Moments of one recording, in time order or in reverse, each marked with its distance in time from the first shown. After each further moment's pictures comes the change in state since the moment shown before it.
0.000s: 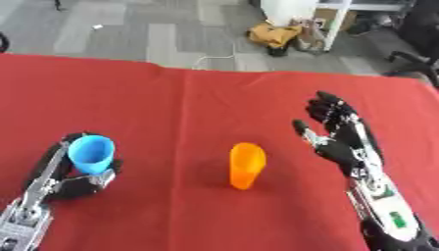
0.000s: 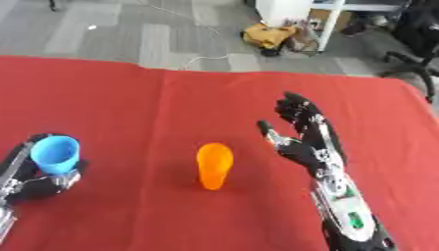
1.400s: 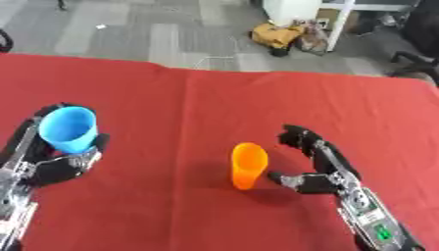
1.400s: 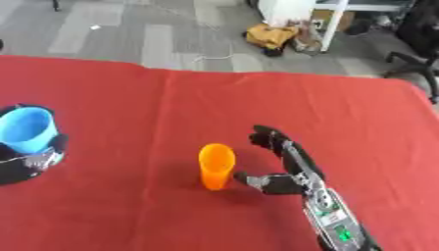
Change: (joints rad) left arm 0.023 0.011 0.005 -0.217 0.115 0.069 -0.037; right arm 0.026 -0.018 0.093 0.099 0.189 -0.080 0.198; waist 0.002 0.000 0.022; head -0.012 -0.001
